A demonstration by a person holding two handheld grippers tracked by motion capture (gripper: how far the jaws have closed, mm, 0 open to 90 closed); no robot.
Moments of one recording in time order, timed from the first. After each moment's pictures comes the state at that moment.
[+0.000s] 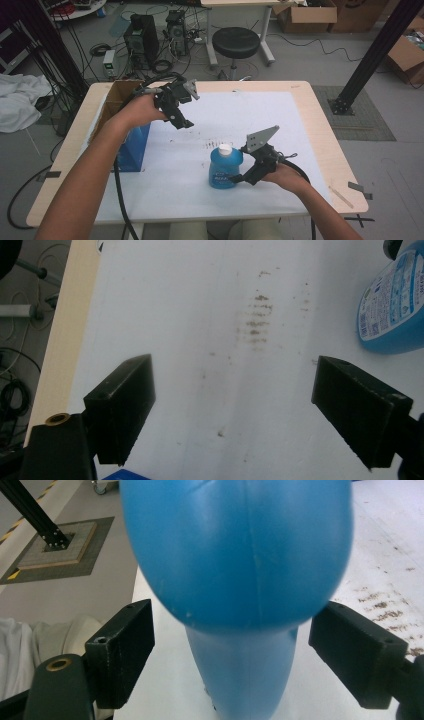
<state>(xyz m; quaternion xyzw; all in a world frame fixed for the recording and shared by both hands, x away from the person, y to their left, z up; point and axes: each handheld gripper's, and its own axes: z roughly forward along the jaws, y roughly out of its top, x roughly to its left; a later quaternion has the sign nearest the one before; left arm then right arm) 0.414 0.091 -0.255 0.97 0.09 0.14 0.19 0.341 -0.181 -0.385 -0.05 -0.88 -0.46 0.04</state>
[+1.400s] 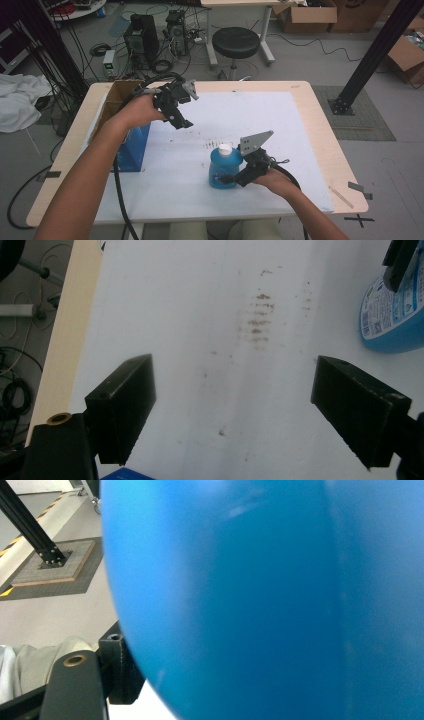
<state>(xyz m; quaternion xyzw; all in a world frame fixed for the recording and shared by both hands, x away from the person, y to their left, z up) 0.414 0.093 -0.256 0.97 0.09 0.15 0.20 0.336 -0.163 -0.396 -0.05 -0.87 -0.50 0.03</state>
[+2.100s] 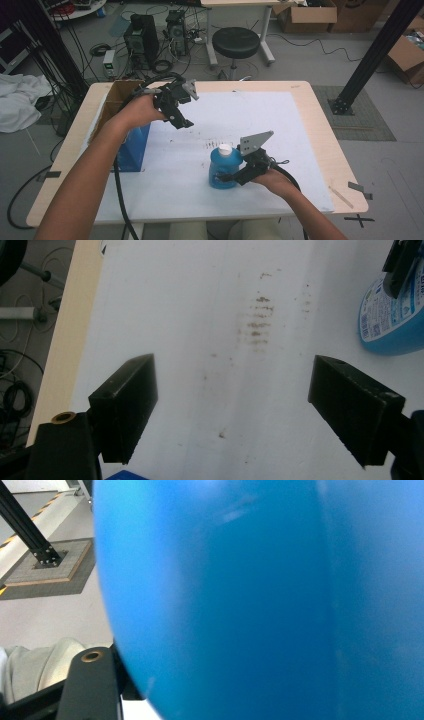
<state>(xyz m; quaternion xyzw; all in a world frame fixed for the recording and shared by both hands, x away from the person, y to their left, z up) 0.413 0.092 -0.256 0.96 0.09 0.15 0.20 0.337 -0.163 -0.397 -0.05 -0.86 -0.50 0.02</state>
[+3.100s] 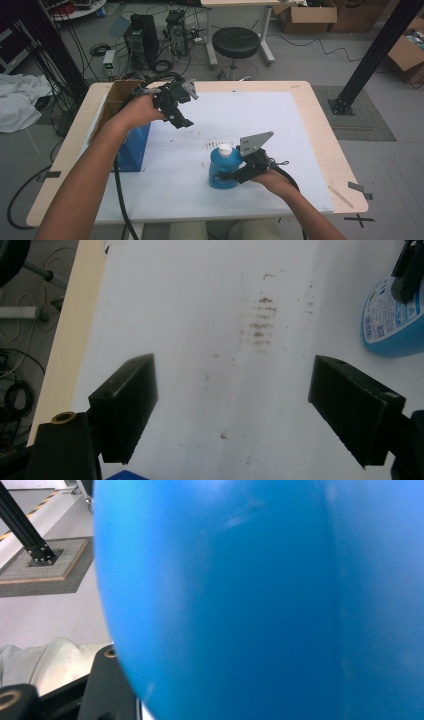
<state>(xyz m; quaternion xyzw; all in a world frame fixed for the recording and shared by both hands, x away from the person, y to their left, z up) 0.414 0.094 -0.257 0.96 0.10 0.15 0.20 0.337 -0.162 -0.397 -0.04 -0.86 -0.50 0.01</state>
